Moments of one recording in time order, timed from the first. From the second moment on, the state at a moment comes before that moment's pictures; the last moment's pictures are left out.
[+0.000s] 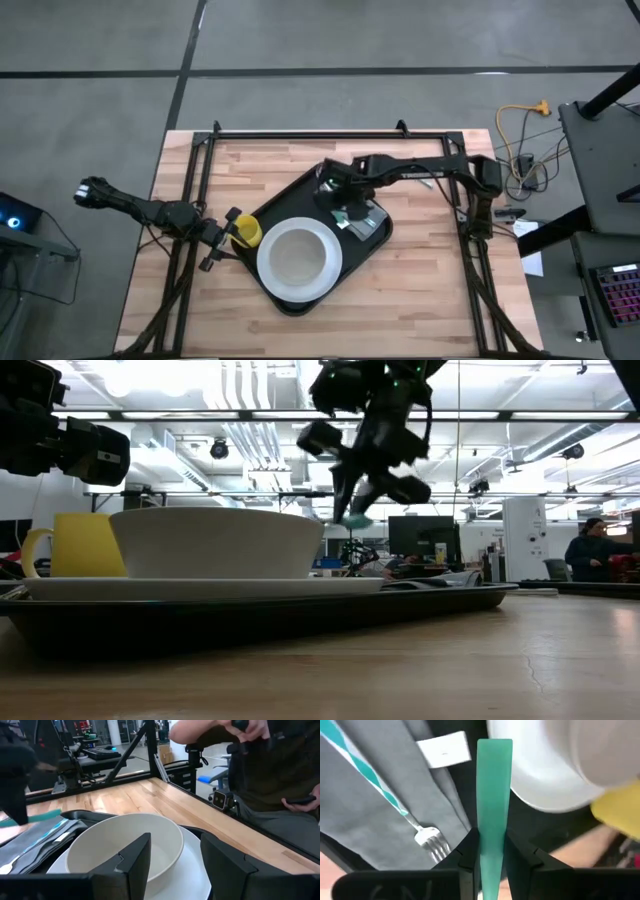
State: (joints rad) left arm -0.28 0.25 0.01 0.09 0.16 0.09; right arm -0.15 1.89 1.51 -0.78 -0.10 -2.11
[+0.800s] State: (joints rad) left arm -0.28 0.26 0.01 0.09 0.15 0.09; right arm -0.07 1.91 1.31 -0.77 -0.02 -2.43
